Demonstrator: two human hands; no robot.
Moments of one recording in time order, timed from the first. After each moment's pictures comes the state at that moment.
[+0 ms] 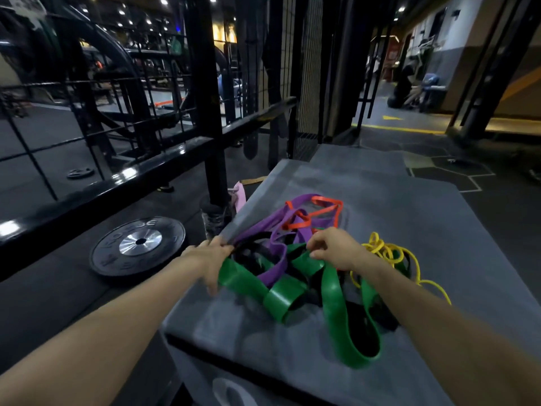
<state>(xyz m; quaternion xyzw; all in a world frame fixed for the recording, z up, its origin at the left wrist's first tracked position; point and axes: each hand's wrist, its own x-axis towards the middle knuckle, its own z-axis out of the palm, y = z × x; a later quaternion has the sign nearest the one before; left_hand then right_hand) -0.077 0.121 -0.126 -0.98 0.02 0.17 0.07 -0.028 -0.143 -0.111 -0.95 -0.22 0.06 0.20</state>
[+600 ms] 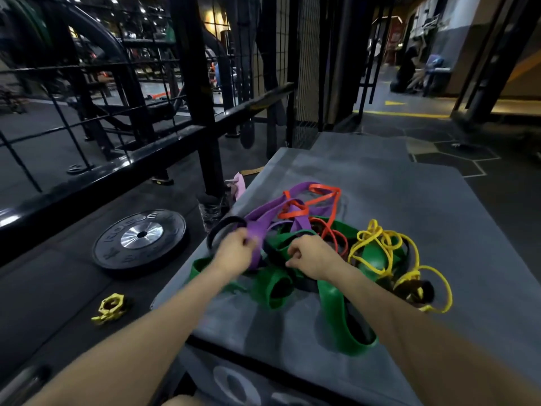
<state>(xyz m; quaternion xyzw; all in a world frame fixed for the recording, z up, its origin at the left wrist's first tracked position) -0.071 0.062 -0.158 -0.91 -0.09 -0.06 -0.40 -0.044 -0.114 -0.148 -0.95 -0.22 0.06 0.21</state>
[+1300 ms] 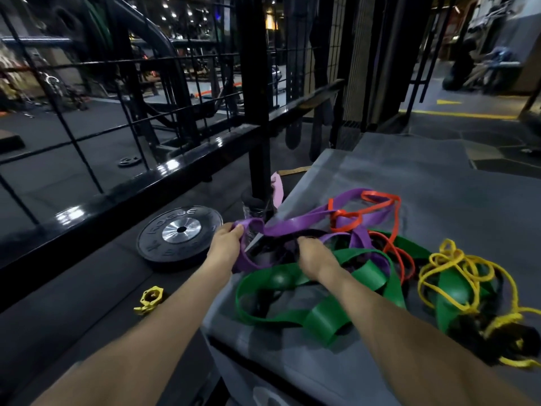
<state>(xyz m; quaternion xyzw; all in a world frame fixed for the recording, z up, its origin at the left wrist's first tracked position) -0.050 0.166 -0.164 -0.66 -0.27 -0.14 -0.69 0.004 -0.004 -0.183 -0.96 -0.22 0.03 0.15</state>
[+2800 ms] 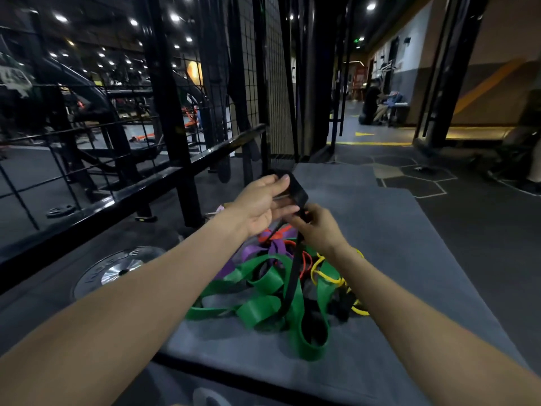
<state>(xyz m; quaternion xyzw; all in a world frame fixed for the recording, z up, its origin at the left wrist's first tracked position) -0.095 -0.061 0.012 -0.58 0.06 0.04 -0.81 -0.077 -0.182 -0.055 -0.82 -0.12 -0.11 0.56</state>
